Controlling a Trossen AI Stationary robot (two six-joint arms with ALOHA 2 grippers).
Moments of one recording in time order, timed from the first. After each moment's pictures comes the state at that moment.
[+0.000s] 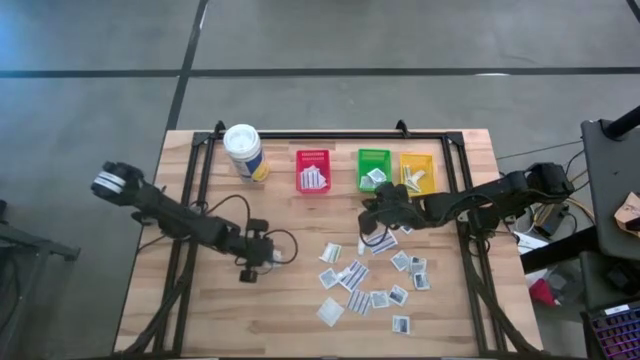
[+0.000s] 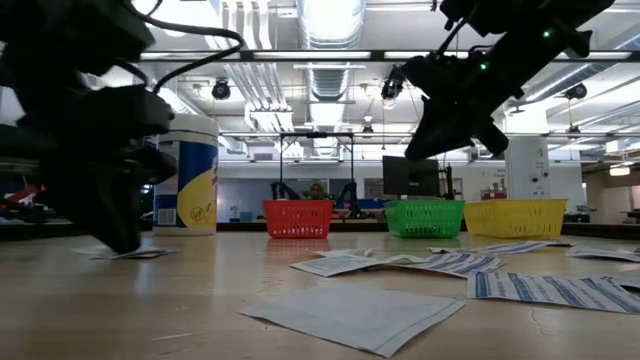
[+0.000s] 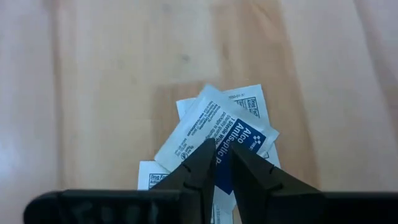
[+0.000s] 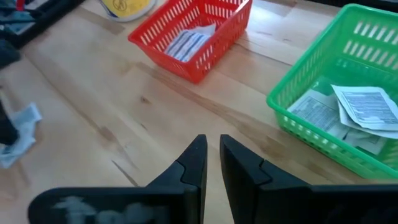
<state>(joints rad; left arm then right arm) -0.35 1.36 0.48 -0.13 -0.15 -0.17 0.10 1.37 0.68 -0.10 0.58 0.86</state>
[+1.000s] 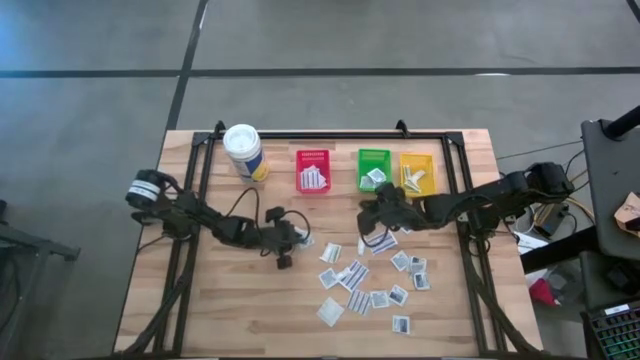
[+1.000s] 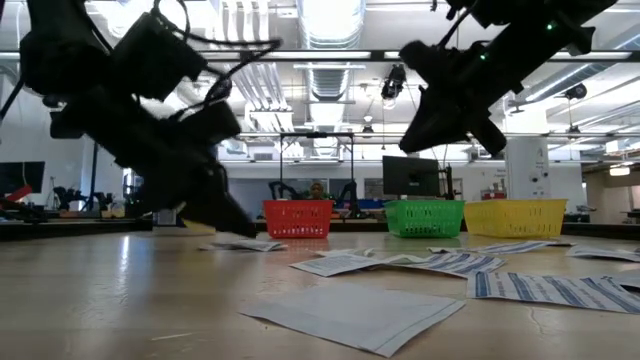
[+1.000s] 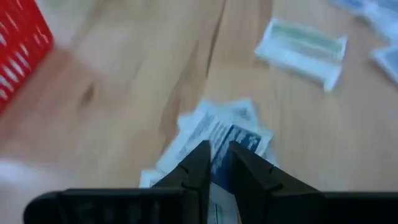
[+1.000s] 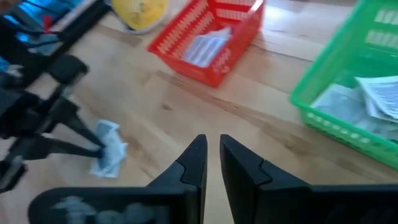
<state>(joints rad) -0.22 1.65 0.50 0.50 -0.37 -0.23 0.12 1.37 0.68 -0.05 0.58 0.94</state>
